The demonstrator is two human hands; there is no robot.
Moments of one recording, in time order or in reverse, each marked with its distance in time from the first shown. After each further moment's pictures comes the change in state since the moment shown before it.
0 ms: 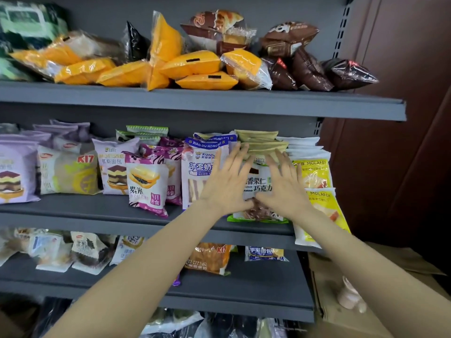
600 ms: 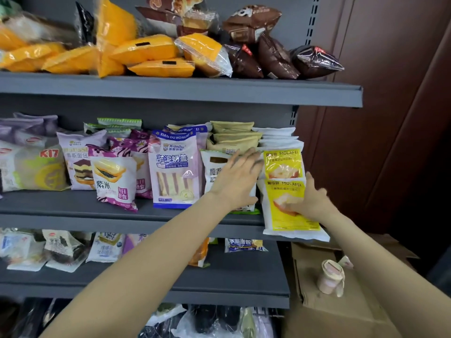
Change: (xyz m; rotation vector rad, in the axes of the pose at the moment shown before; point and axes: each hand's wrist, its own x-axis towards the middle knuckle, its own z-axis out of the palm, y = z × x) left_hand 0.034 0.074 0.005 -0.028 -0.018 0.185; right_hand -0.047 0.113 -0.016 0.279 -0.326 0.622
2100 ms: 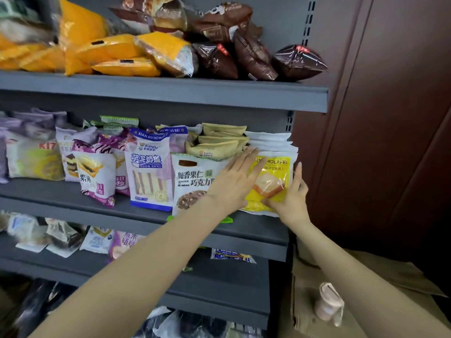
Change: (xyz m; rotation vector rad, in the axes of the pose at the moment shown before) left_hand 0.053 0.054 0.007 0.165 0.018 -0.142; right_hand 0.088 0.036 0.023 0.439 0.172 -0.368
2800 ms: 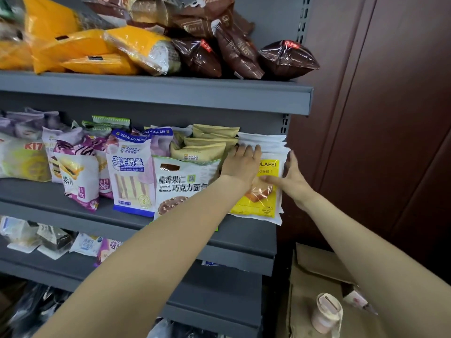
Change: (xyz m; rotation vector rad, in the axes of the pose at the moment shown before) left_hand 0.085 0.019 0.020 -0.031 -0.281 -0.209; right_hand 0.075 -0.004 -0.035 0.444 -0.304 0.058
